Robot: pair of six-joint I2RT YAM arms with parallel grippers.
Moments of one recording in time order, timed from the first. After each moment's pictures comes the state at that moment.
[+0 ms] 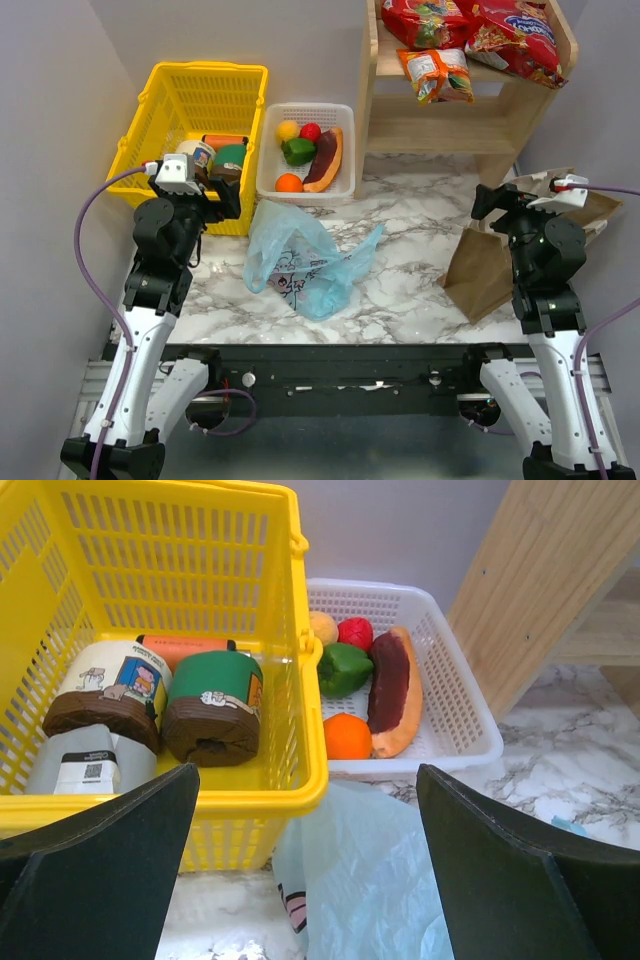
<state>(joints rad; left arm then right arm) -0.15 0.76 0.91 -0.16 0.02 -0.18 0.05 0.63 0.85 -0.20 0.14 0.25</state>
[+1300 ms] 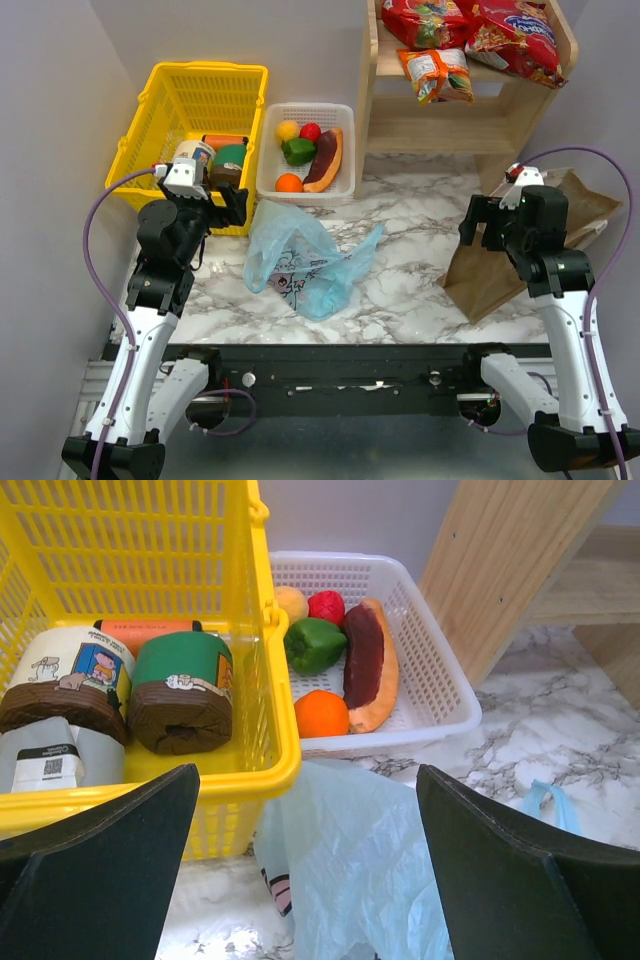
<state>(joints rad) -0.15 0.76 0.88 -0.16 0.11 -0.16 0.05 0.86 1.11 -0.83 0.01 0.10</state>
